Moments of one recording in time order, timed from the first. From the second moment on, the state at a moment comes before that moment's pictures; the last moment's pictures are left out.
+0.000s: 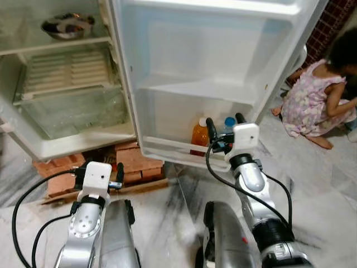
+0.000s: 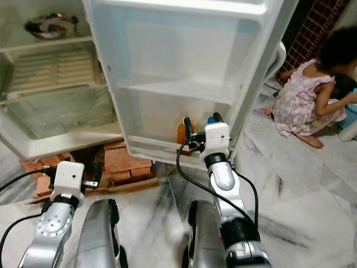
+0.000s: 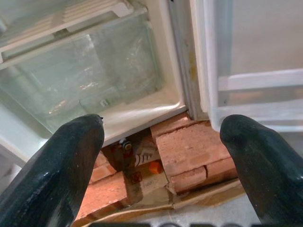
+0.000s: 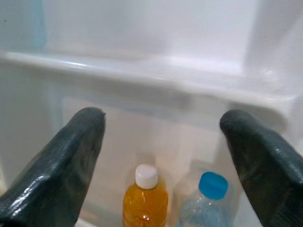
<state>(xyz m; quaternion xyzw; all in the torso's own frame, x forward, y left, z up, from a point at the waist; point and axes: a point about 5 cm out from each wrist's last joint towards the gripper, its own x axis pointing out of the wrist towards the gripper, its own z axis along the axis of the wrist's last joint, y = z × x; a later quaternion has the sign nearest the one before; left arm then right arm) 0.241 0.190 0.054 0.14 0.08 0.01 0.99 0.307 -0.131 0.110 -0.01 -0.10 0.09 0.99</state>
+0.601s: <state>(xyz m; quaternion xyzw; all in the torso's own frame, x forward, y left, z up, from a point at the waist) 0.264 0.190 0.070 0.14 0.03 0.00 0.99 0.279 -0.135 0.108 0.00 -0.07 0.10 0.99</state>
